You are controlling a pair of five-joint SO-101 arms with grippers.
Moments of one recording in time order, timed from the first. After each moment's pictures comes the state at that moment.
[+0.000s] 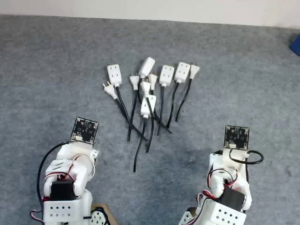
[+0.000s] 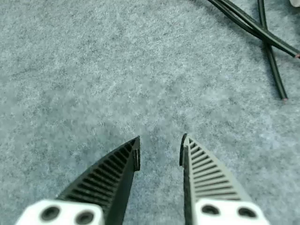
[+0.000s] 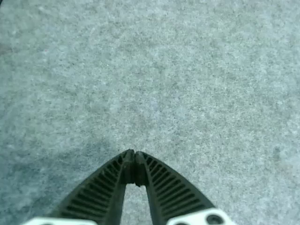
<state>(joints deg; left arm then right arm) -7.3 -103.2 96.2 64.1 -15.6 17.1 -104.3 96.0 61.8 18.3</state>
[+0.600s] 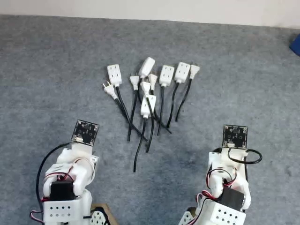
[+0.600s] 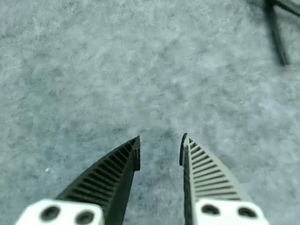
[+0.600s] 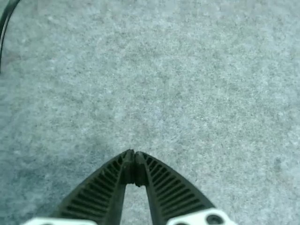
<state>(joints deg) -9.0 -103.3 96.2 71.2 -15.7 15.6 -104.3 96.0 59.9 18.3</state>
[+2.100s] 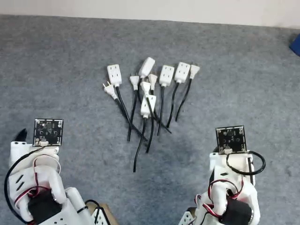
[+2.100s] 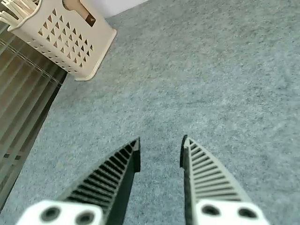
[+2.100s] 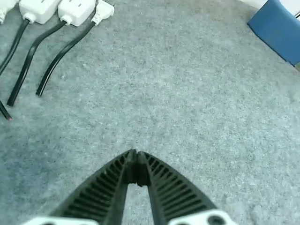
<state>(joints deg) -36.6 -103.5 75.6 63.3 -33.8 12.5 -104.8 73.2 73.6 28.0</state>
